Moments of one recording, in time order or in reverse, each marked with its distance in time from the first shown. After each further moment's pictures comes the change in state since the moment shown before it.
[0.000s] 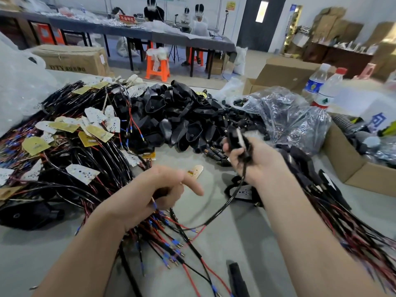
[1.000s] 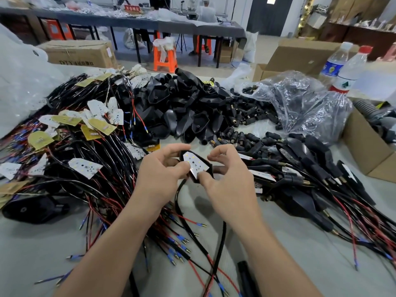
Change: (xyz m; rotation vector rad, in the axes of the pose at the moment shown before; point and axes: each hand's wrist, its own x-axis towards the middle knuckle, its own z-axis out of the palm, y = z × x) left_hand 0.031 -0.029 0.017 0.109 0.723 0.030; right_hand -0.036 0.105 -0.016 -1.235 0.110 -0.737
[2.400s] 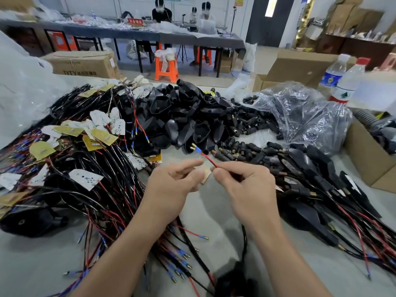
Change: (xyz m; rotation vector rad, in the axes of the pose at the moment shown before) left_hand -0.010 0.018 0.011 0.032 -0.067 -0.014; right_hand 0.011 -0.001 -0.025 0.063 0.071 -0.180
